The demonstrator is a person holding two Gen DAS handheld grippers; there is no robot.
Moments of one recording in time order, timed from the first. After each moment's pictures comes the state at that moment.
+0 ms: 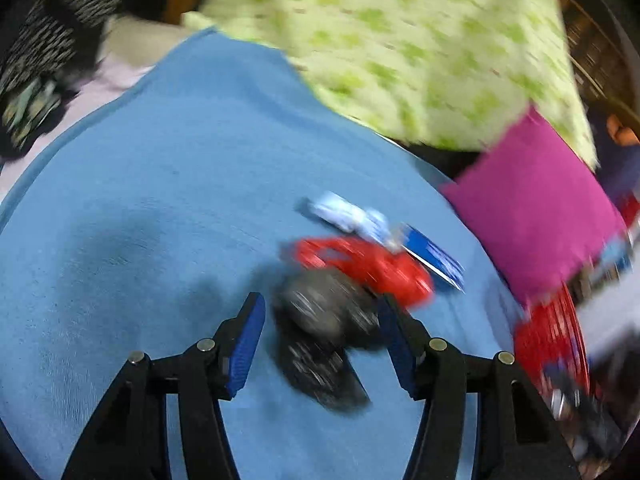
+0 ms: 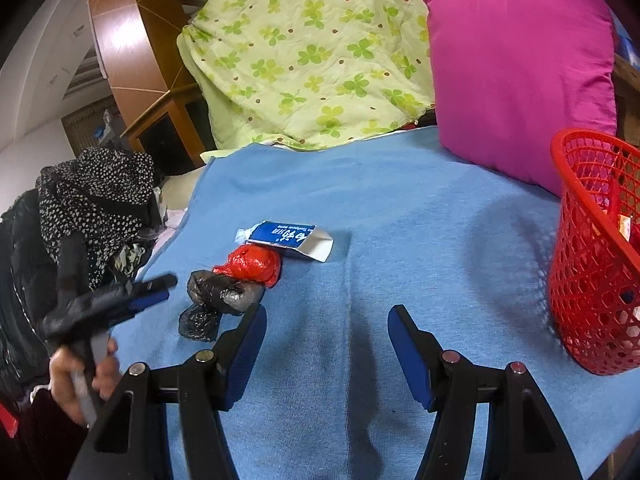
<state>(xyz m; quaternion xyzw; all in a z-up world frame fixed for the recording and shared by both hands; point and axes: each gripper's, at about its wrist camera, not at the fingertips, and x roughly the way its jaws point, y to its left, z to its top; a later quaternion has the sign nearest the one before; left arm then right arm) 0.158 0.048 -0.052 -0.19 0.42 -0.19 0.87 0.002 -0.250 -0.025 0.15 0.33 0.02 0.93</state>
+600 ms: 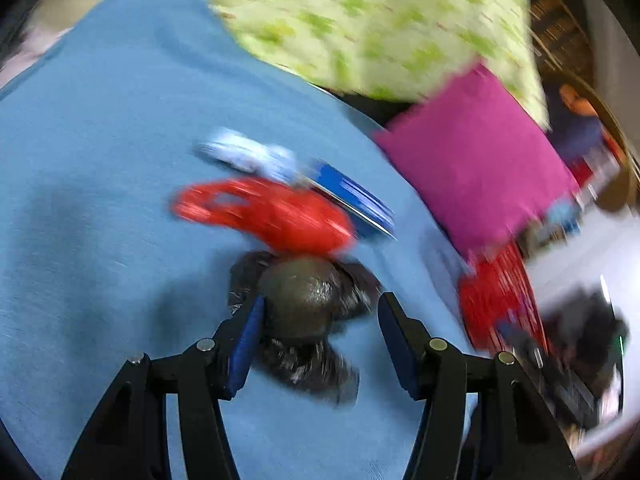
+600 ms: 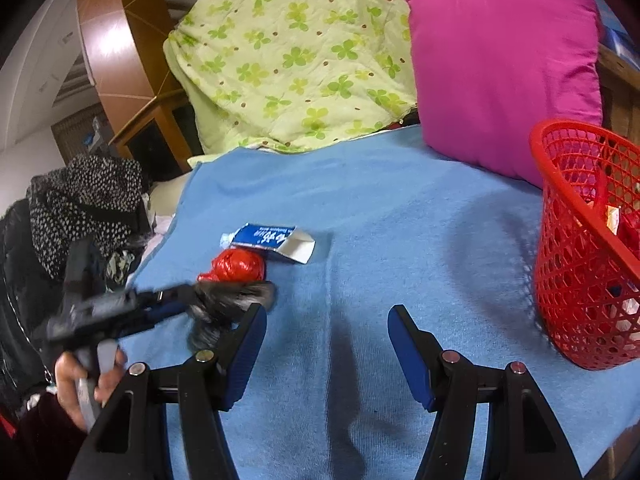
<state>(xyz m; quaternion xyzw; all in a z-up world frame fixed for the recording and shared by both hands) 0.135 -0.012 -0.058 -0.17 0.46 -0.36 0.79 -0.001 -0.265 -0.028 0.16 0.33 -0.01 0.93</state>
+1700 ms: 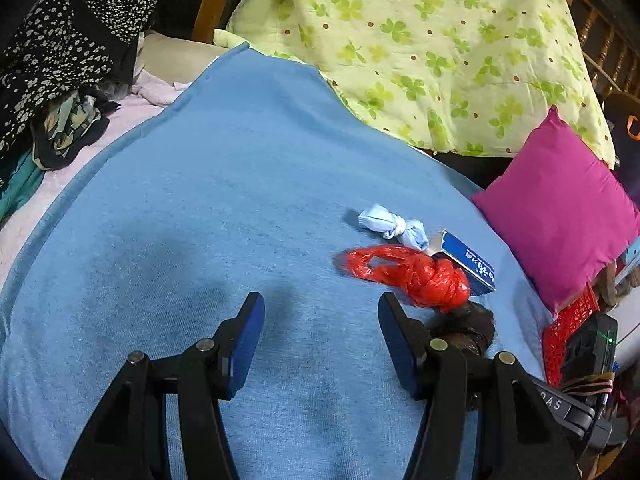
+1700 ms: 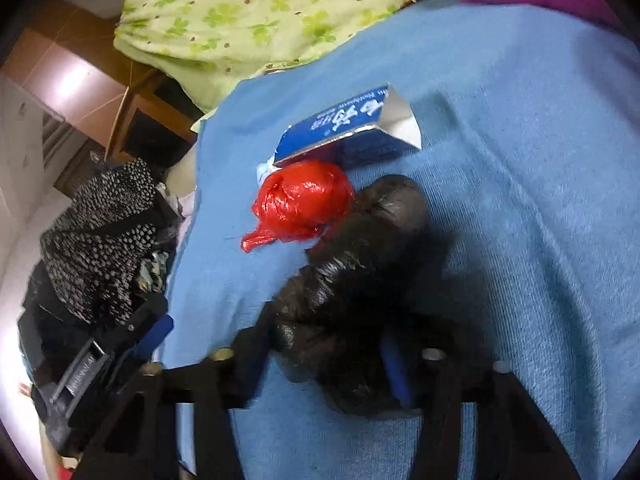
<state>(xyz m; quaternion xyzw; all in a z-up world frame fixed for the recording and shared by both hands) 0.132 0.065 -0.045 -0.15 0.41 -0.15 0.89 0.103 -0.177 -0.118 0.33 0.43 0.06 0.84</state>
